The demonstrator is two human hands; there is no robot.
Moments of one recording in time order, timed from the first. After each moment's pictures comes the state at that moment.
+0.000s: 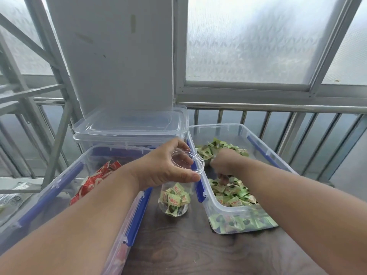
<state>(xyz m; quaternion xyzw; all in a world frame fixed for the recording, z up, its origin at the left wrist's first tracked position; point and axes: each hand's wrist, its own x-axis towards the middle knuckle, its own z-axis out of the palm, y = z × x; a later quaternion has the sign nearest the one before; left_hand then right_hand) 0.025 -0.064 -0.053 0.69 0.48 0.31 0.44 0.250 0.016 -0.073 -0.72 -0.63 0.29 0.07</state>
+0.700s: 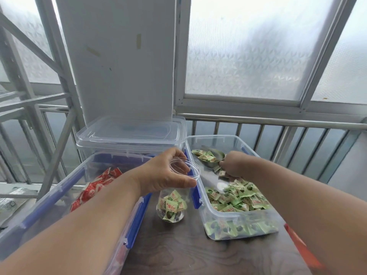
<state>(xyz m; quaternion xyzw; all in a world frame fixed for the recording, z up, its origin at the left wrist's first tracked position) 0.025 -0.067 -0.052 0.69 0.49 0.31 0.43 0.282 0.015 -0.034 -0.70 -0.69 0.21 0.03</state>
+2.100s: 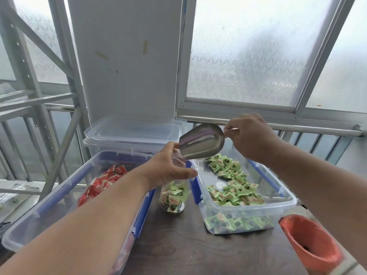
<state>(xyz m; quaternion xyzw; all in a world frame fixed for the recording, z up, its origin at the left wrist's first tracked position) 0.027 -0.072 -0.052 0.66 0.50 0.36 0.43 0.292 -0.044 0.049 -0.55 -0.79 -0.09 0.25</state>
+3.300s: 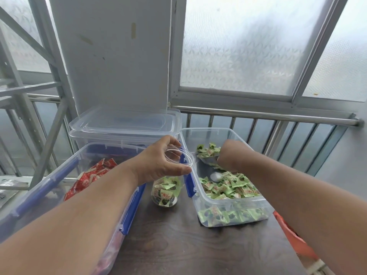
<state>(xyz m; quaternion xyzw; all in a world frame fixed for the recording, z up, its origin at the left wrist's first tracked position) 0.028 -0.072 -0.052 0.69 0.49 0.33 0.40 0.269 -0.037 -0.007 -0.69 -0.72 0.00 -0.06</state>
